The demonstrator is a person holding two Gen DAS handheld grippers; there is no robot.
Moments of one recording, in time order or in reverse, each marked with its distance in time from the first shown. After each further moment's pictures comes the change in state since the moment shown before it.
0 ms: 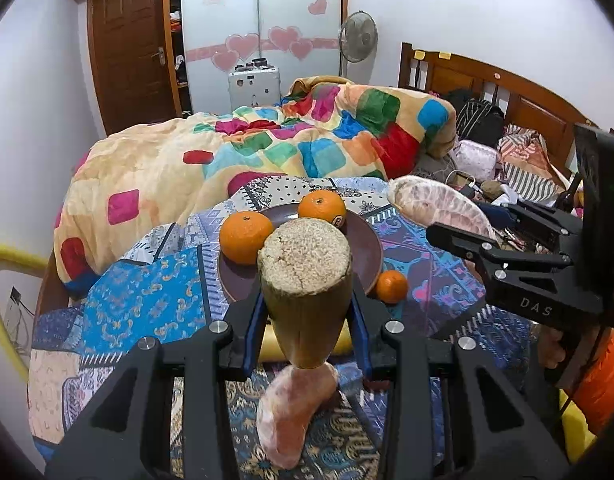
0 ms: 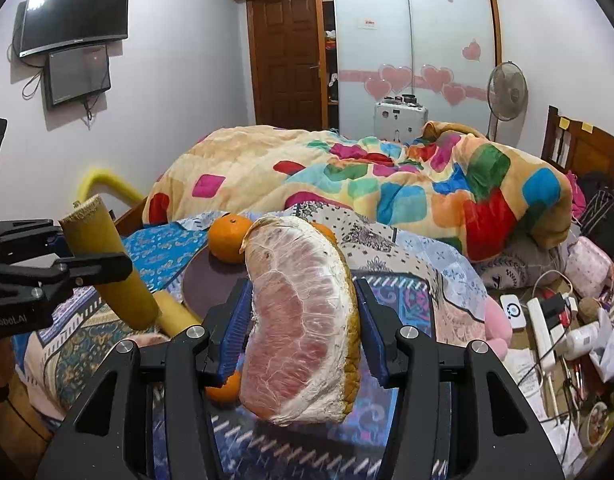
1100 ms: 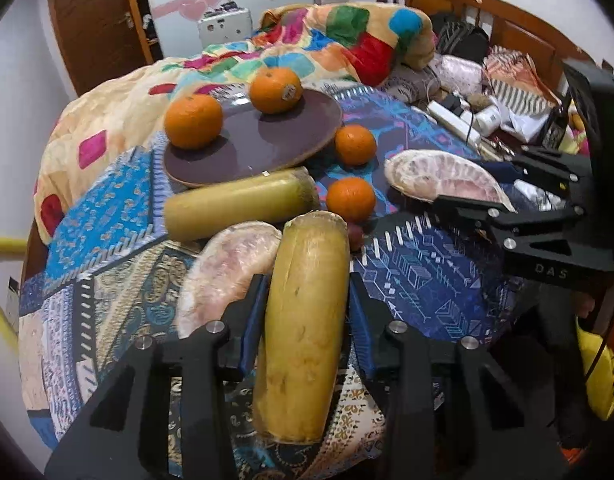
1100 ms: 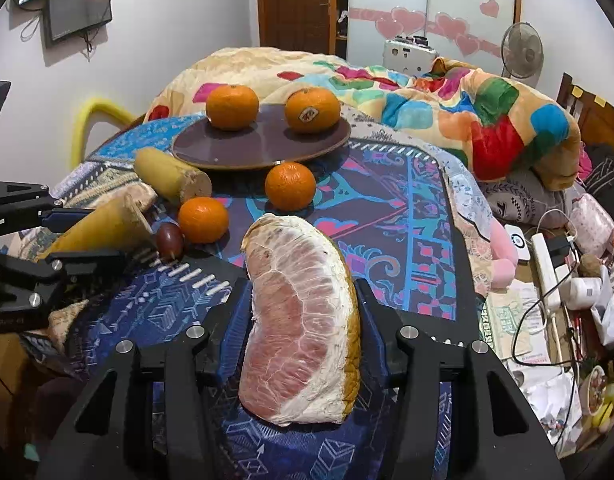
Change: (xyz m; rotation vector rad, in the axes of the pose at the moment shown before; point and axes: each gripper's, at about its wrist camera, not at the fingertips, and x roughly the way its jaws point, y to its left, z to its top) left arm 0.022 -0.038 -0.085 0.083 0.208 -0.017; right arm -0.001 -0.002 -0.085 -0.048 0.232 -0.001
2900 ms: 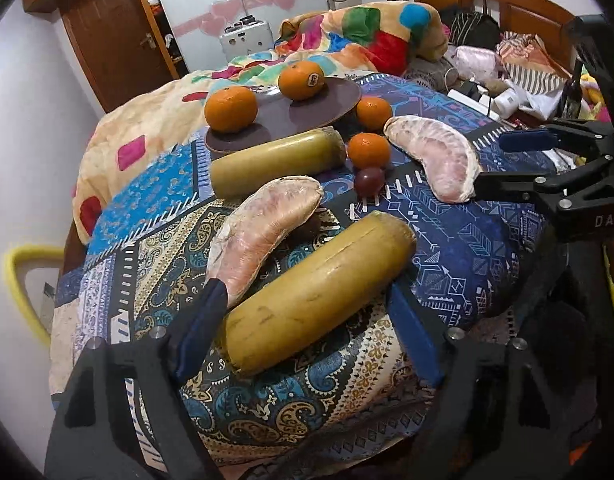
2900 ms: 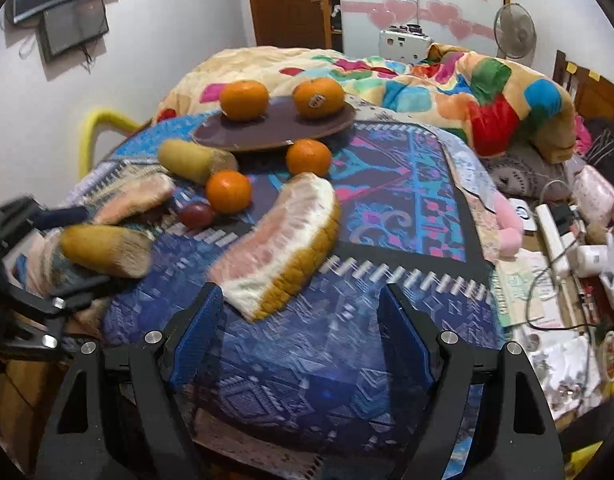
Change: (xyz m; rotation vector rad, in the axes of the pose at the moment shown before) left arm -0.014 -0.003 -0.046 0.054 -0.032 0.136; right arm -0.016 0.009 -0.019 0.076 0.012 0.061
